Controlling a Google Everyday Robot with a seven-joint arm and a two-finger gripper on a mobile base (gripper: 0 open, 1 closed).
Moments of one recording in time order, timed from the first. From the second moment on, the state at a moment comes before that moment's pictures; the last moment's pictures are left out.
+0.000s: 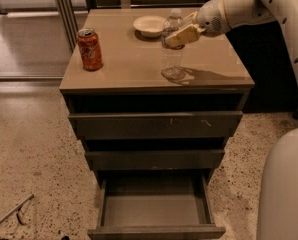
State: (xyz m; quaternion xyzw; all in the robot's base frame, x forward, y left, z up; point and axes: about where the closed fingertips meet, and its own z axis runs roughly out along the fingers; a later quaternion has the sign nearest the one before) arm 0.723 -0.093 0.933 -0.52 0.69 0.27 0.42
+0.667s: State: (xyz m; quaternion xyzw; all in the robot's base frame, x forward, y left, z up) arm 0.720 -0.092 0.928 -0.52 0.69 0.27 0.42
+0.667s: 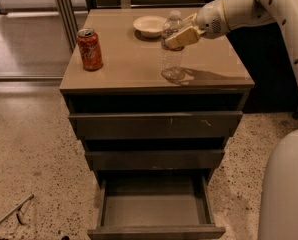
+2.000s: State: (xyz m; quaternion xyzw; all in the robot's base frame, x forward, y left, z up) arm 0.720 -0.092 0.928 -0.52 0.69 0.27 0.42
